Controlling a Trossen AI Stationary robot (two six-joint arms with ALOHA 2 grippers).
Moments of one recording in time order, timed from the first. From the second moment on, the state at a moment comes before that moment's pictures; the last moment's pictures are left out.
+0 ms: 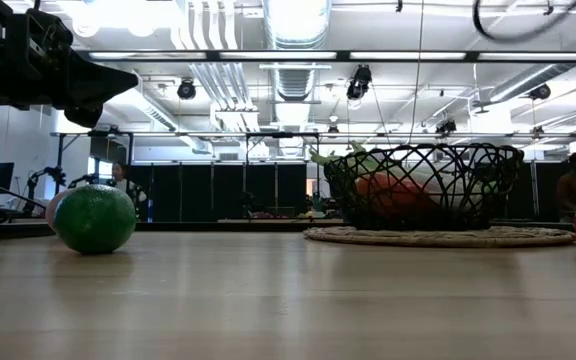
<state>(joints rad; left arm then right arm) 0.05 0.08 0.00 0.15 -0.14 -0.04 0.95 1.23 0.93 -1.31 0.19 1.66</state>
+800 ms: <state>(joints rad) 0.05 0.08 0.00 0.15 -0.14 -0.05 -0.21 1.22 1.21 -1.33 0.62 0.57</state>
